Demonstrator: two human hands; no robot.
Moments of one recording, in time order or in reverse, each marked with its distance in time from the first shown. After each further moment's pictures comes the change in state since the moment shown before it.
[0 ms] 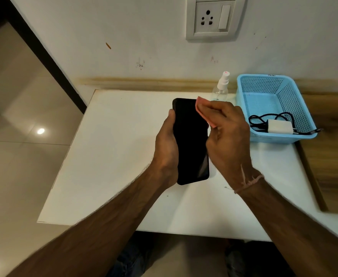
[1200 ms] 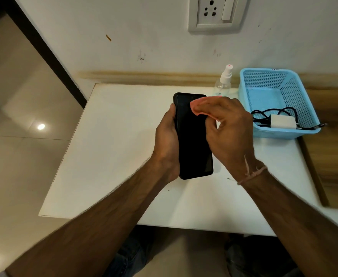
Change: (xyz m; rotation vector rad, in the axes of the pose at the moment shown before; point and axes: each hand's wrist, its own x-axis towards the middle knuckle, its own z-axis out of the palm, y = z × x) left_hand 0.005 -0.002 -0.004 -0.064 -0.020 -0.043; right_hand 0.002 0.000 0.000 0.027 -0.039 -0.066
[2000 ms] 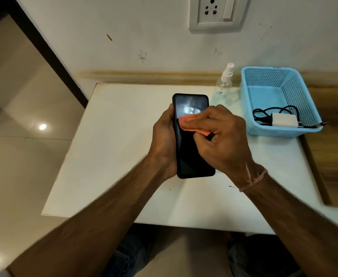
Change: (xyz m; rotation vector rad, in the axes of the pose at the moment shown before) left_hand -0.004 0.014 -0.002 -0.016 -0.024 -0.105; right_hand -0.012 -0.007 0.002 0.089 -0.058 -0.114
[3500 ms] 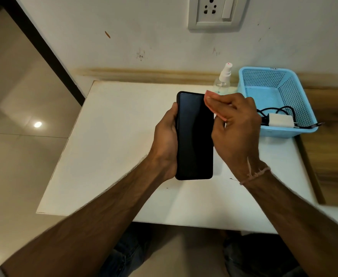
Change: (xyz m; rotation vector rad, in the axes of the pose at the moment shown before) left_hand -0.001 -0.008 0.002 0.087 0.053 0.069; right_hand 0.003 0.018 -0.009 -0.161 0.170 0.141
